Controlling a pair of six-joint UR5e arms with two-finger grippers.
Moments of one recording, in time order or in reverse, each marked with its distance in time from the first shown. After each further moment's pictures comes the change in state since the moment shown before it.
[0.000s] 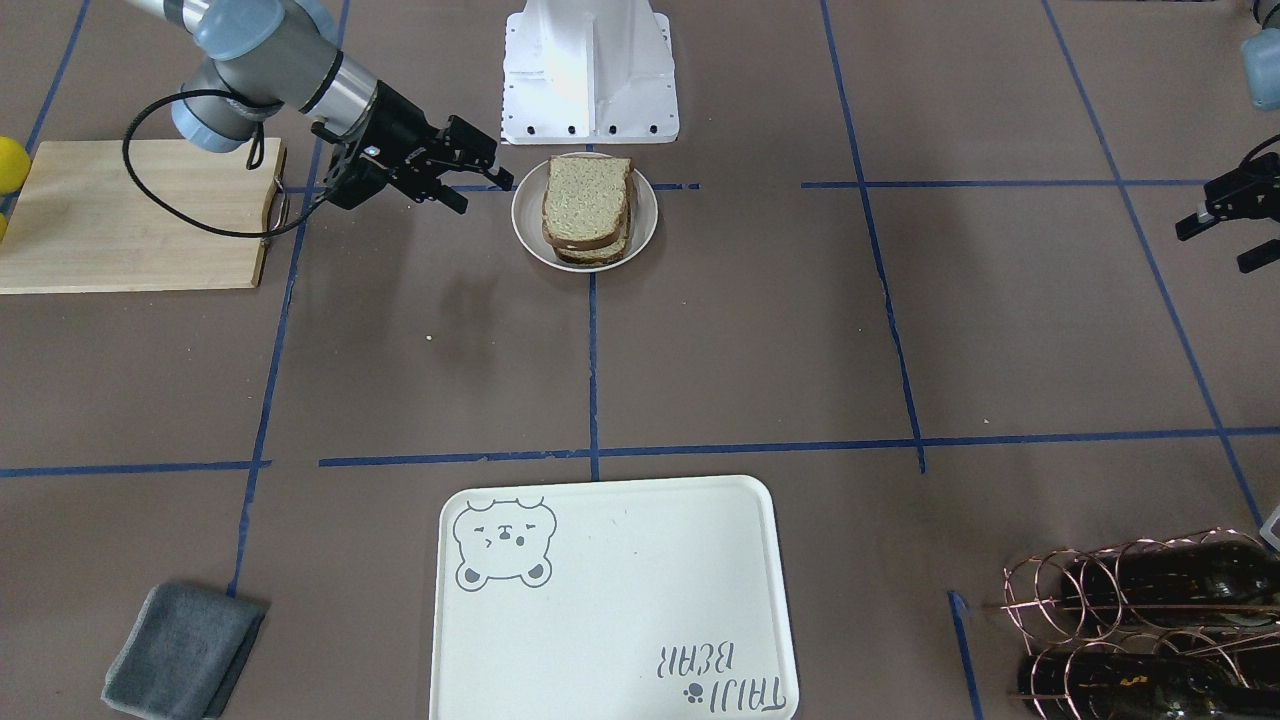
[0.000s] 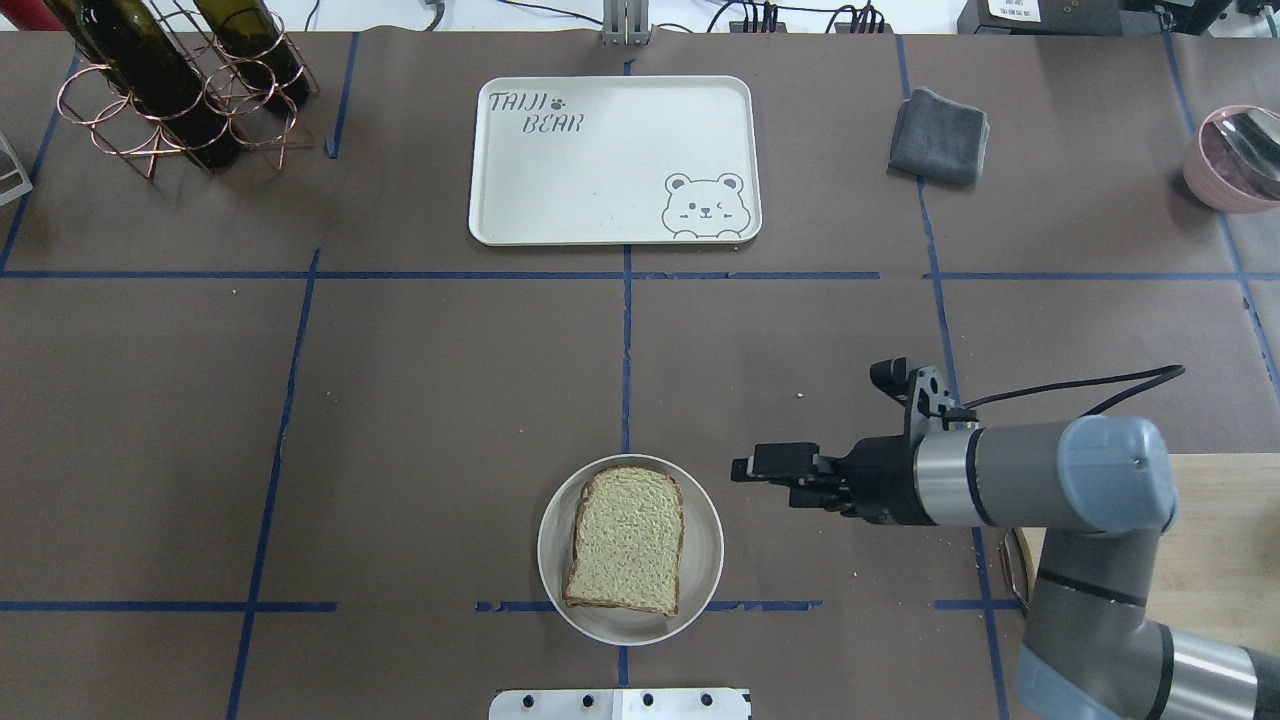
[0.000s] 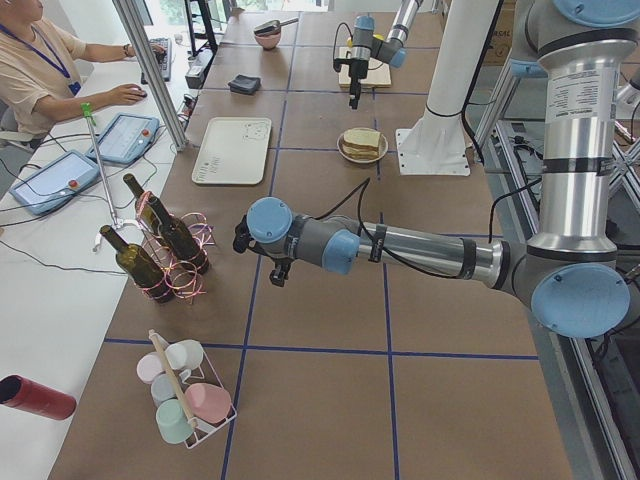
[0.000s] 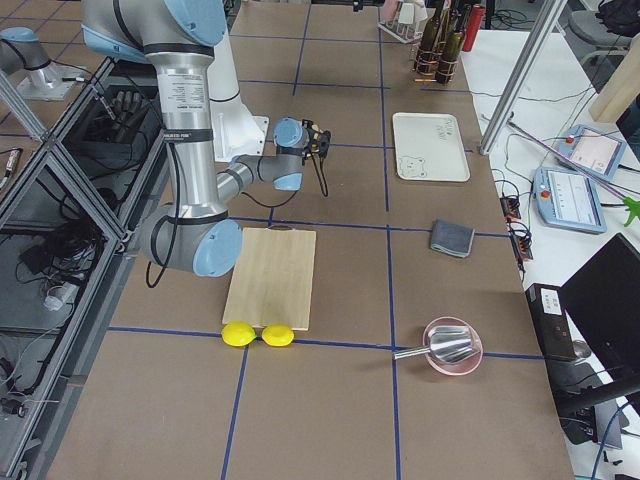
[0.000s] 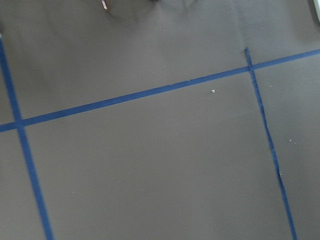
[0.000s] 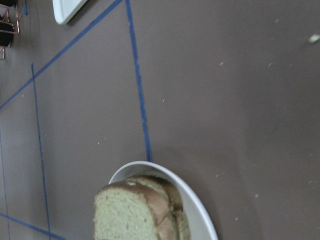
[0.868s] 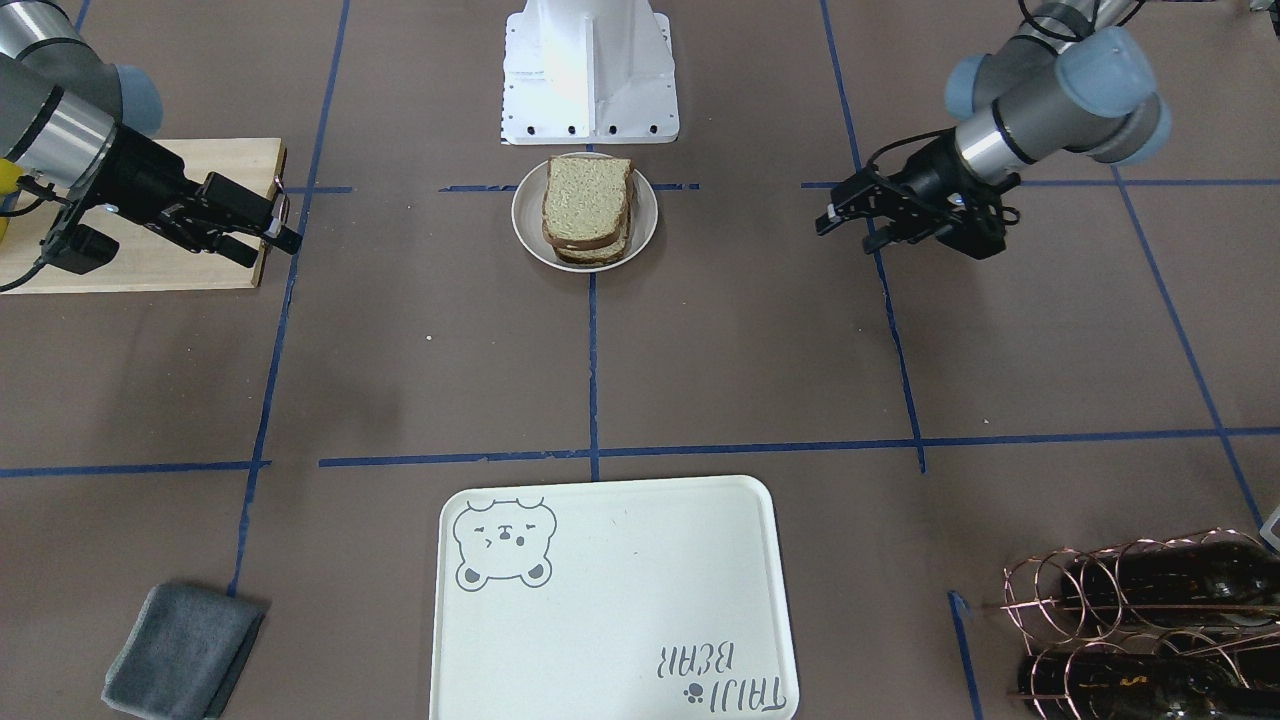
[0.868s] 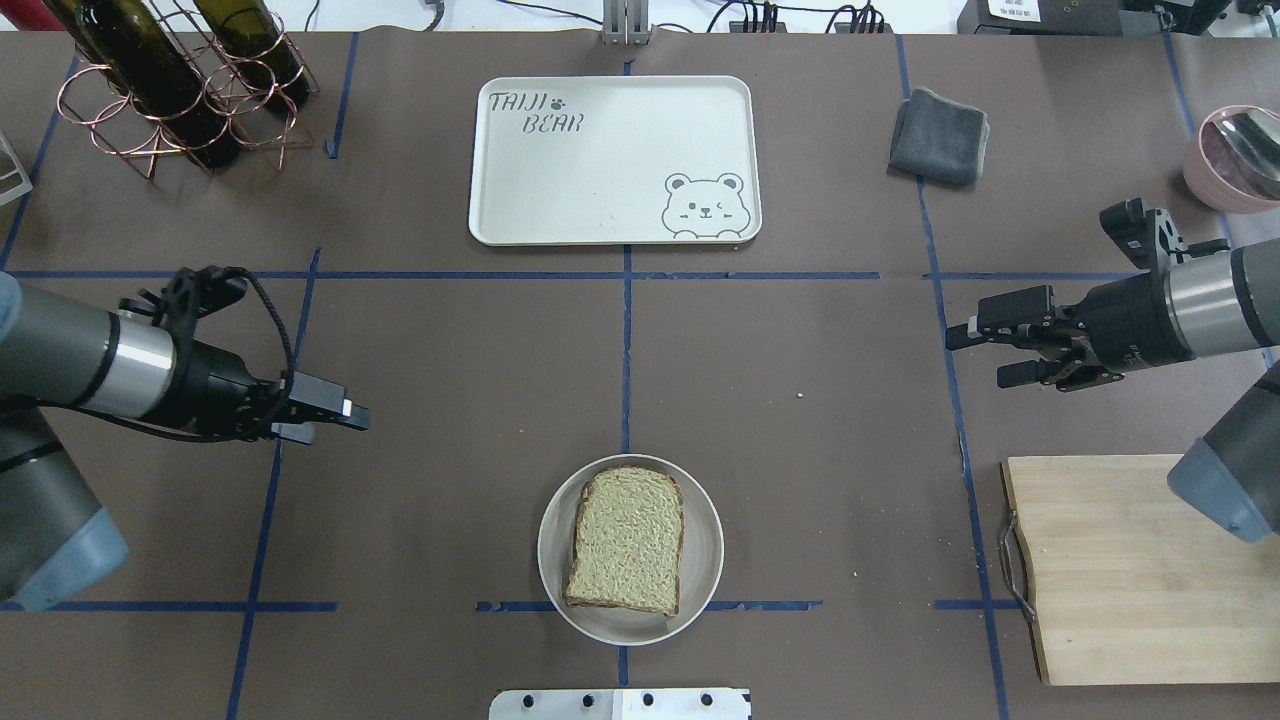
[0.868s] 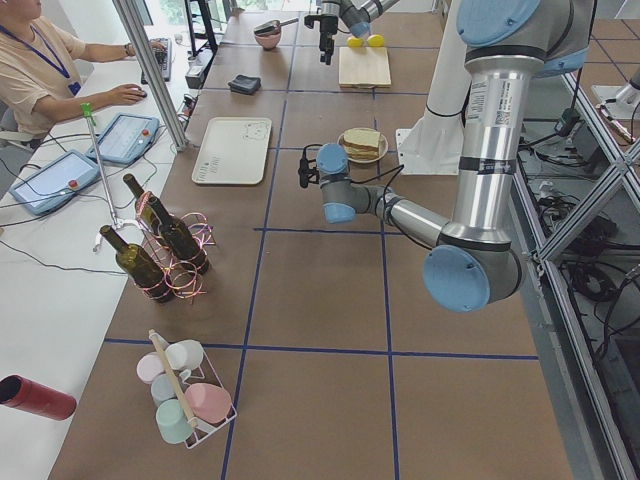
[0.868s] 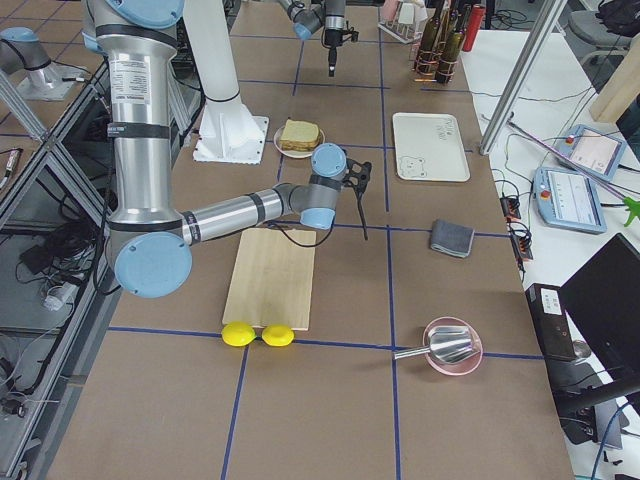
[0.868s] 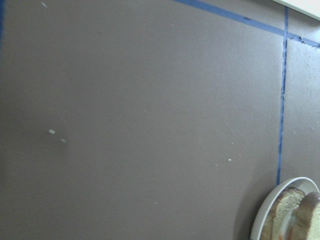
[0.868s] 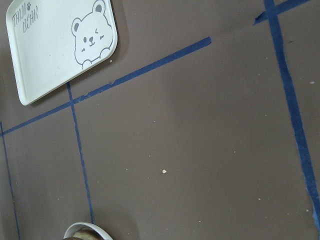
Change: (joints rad) left arm 0.720 -0.144 -0.052 -0.697 0.505 -1.255; right arm 0.457 -0.108 -0.066 0.007 0.482 -0.130
